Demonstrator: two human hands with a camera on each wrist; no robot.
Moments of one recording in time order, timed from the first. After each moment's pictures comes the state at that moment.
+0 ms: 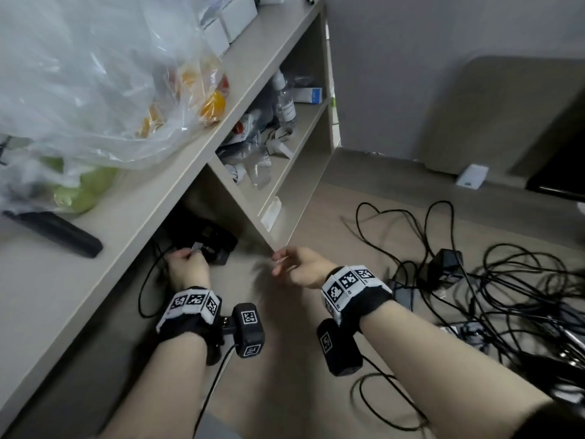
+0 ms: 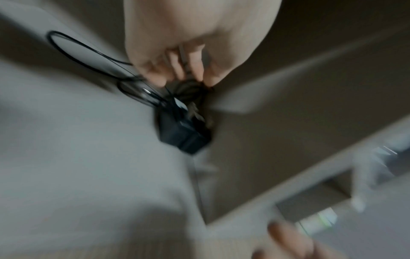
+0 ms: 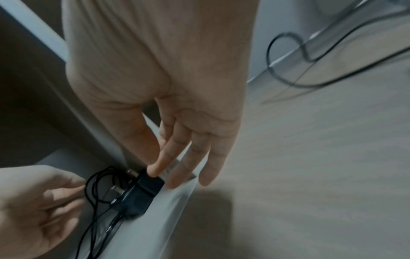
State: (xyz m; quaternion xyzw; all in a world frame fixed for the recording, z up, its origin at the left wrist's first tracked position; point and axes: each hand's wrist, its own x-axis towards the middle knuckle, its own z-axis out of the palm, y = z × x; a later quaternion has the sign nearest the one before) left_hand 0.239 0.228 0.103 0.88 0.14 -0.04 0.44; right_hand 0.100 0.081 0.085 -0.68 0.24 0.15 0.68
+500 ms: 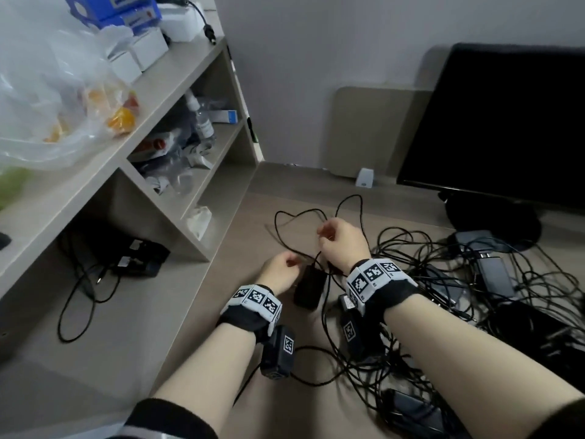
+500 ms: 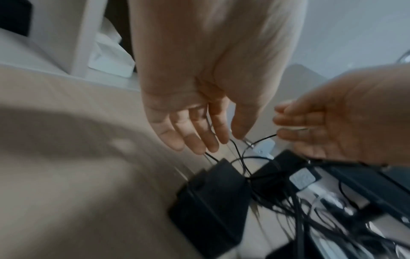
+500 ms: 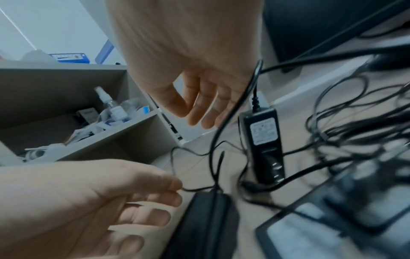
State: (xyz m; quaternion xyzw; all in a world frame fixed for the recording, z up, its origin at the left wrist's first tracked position) left_hand 0.042 0.092 0.088 0.83 -0.31 -0.39 0.26; right_hand -0.069 -0.002 0.131 -0.76 0.49 -0.12 0.40
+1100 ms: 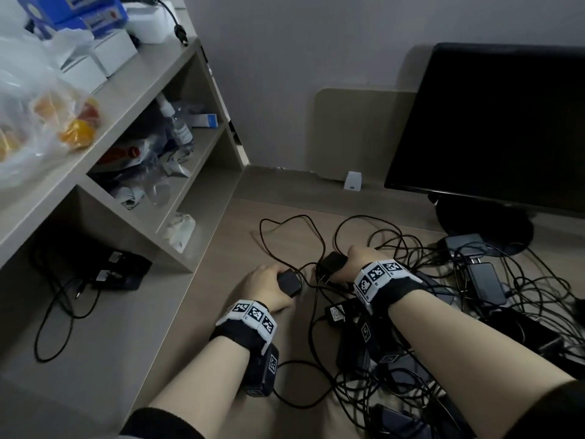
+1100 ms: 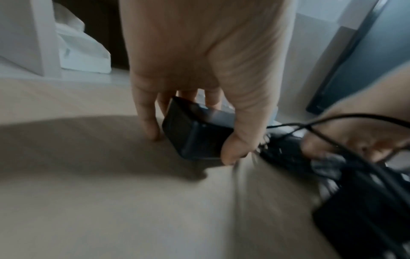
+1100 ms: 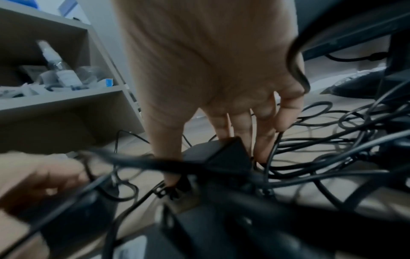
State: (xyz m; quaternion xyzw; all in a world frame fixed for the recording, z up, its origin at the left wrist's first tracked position) left_hand 0.040 0.087 0.076 0.86 -0.41 -0.30 0.03; right_hand -0.107 -0.047 0.111 -0.77 0.52 0.21 0.30
